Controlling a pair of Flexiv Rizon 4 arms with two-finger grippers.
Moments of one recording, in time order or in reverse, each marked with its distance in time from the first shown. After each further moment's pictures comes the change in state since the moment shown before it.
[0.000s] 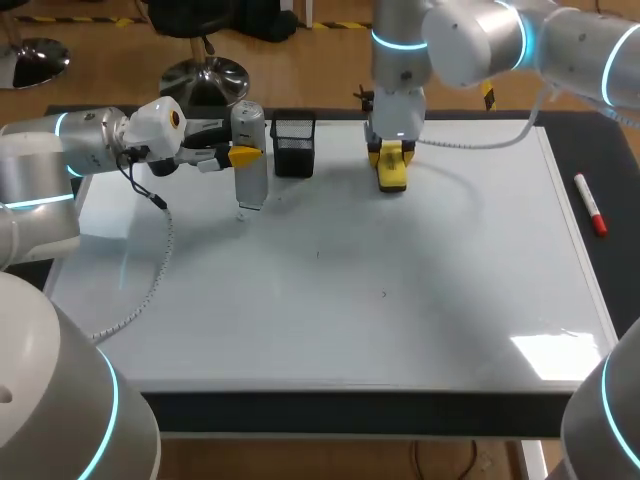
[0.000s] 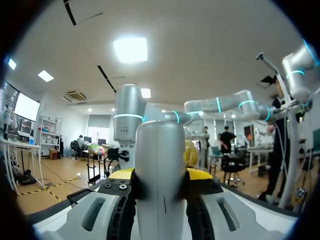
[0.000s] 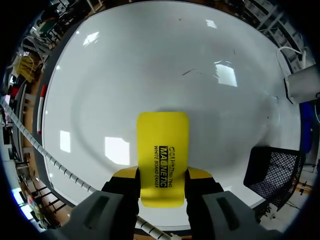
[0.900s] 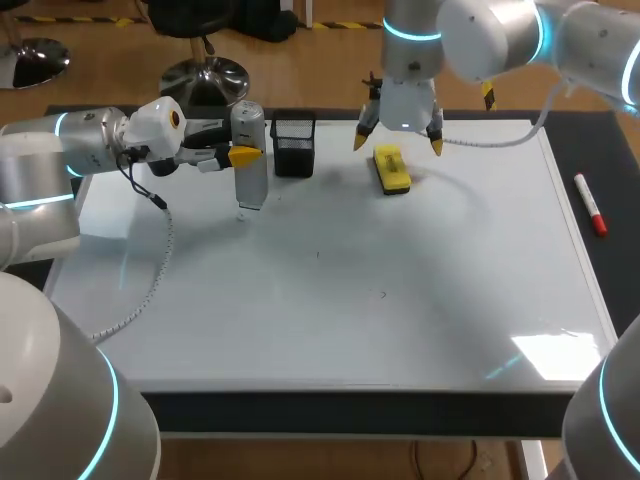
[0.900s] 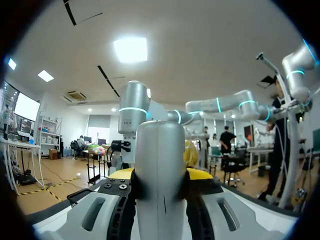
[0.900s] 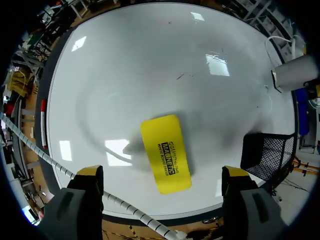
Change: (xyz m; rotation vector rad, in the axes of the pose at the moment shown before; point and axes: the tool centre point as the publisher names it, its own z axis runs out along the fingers) left arm 0.000 0.000 0.000 0.000 0.000 0.000; right arm 0.010 0.003 -0.032 0.034 -0.049 0.136
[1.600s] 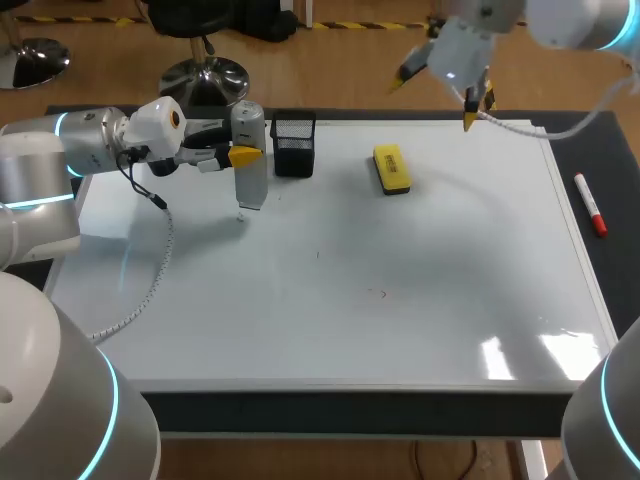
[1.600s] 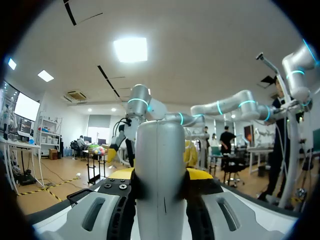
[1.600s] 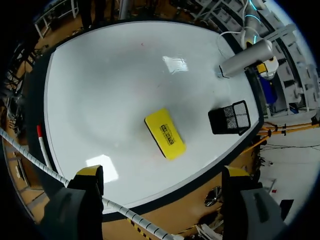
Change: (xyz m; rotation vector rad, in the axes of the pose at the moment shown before) left arm 0.000 0.000 0.000 0.000 0.000 0.000; right arm 0.041 -0.018 -0.086 -0.047 -0.304 0.254
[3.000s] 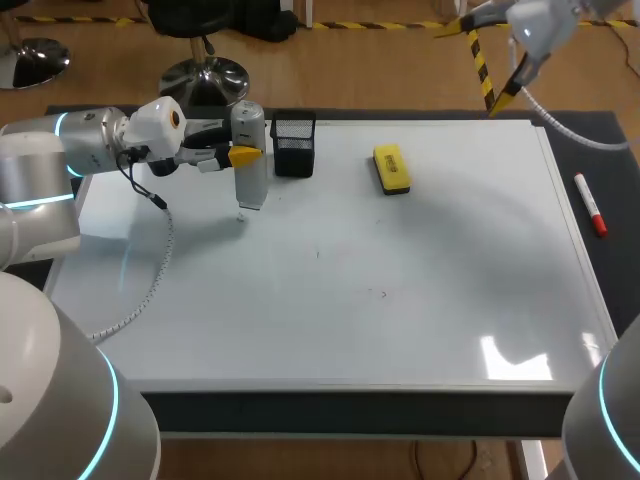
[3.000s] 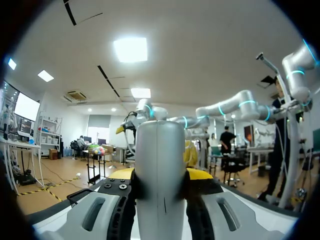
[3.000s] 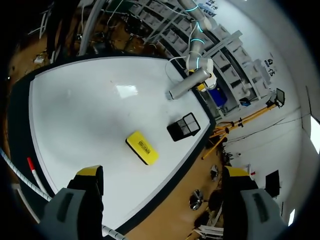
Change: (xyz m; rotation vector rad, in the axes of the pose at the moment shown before) left arm 0.000 0.000 0.000 0.000 0.000 0.000; right arm 0.015 0.008 -0.088 -0.228 -0.391 0.195
